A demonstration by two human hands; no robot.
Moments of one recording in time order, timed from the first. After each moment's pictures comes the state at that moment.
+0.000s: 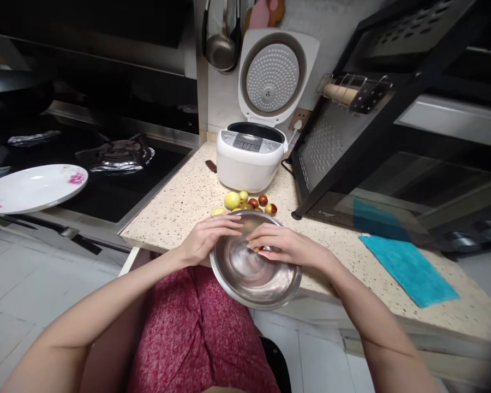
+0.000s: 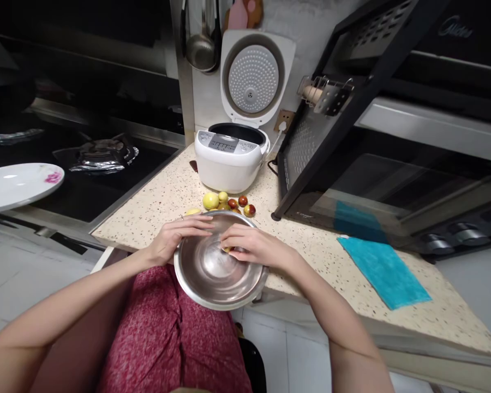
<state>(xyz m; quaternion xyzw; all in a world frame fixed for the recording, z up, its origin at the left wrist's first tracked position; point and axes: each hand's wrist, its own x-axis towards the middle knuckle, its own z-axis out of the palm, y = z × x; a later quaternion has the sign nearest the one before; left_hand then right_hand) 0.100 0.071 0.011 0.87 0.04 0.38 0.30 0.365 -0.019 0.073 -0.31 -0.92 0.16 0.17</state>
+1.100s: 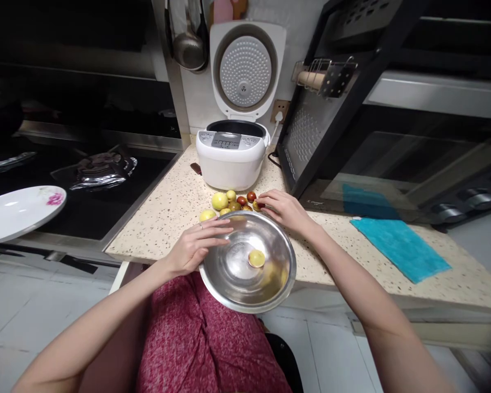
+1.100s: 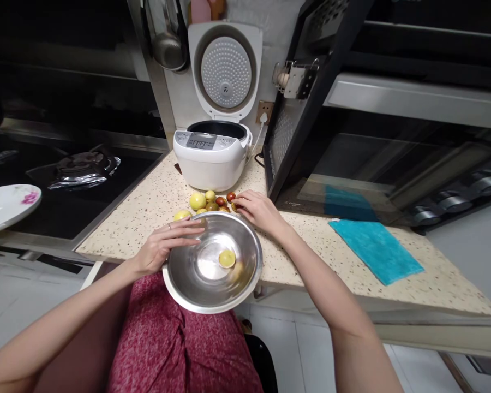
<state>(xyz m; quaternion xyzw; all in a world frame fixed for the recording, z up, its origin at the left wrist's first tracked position) 0.099 0.073 0.010 0.91 0.00 0.34 0.23 0.418 0.019 0.047 -0.51 -0.83 -0.06 0.21</state>
